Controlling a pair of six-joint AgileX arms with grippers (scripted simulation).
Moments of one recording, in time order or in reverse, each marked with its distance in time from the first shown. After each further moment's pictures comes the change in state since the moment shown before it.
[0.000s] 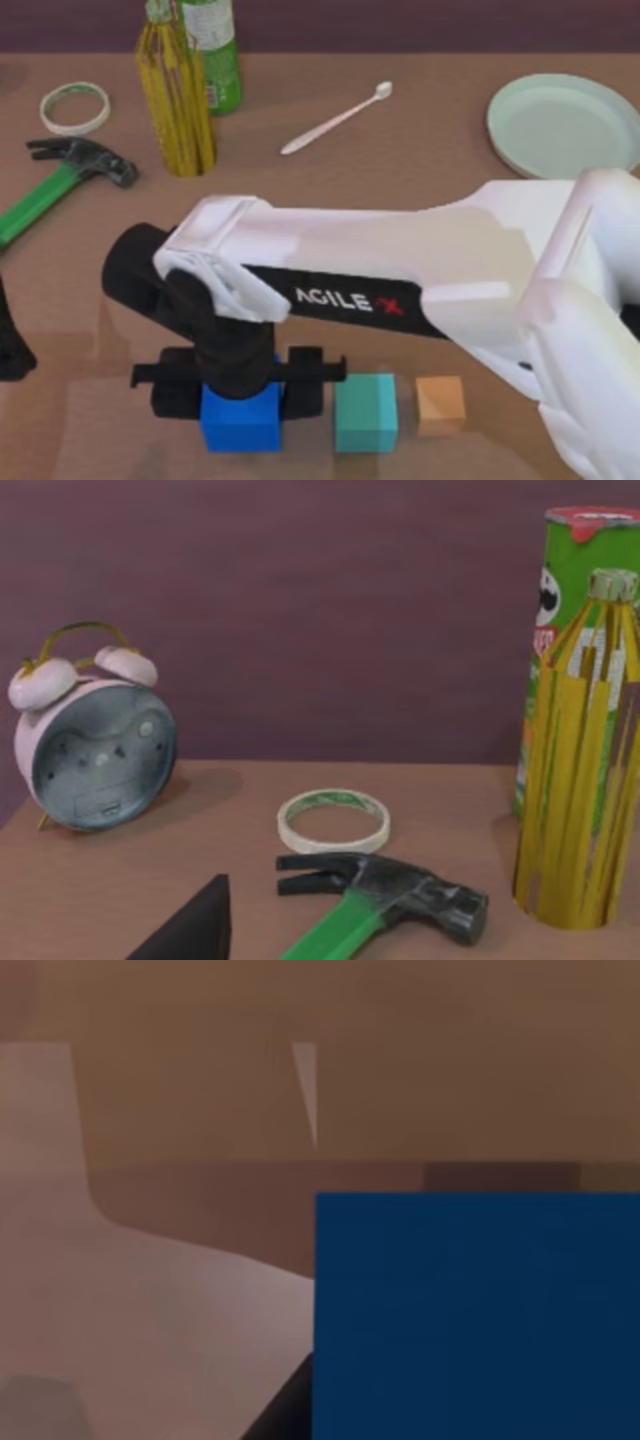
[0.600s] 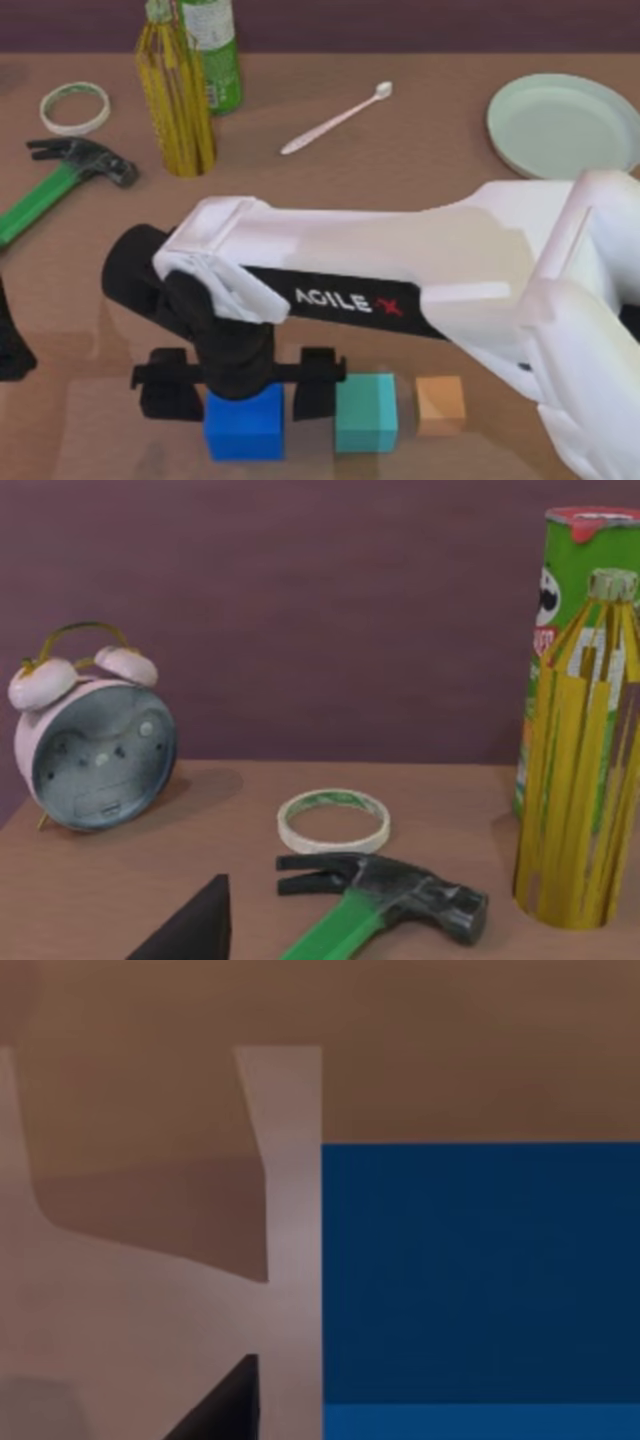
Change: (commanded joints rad) left arm 0.000 0.000 0.000 0.000 0.000 0.000; right arm 0.000 0.000 0.000 0.000 0.000 0.000
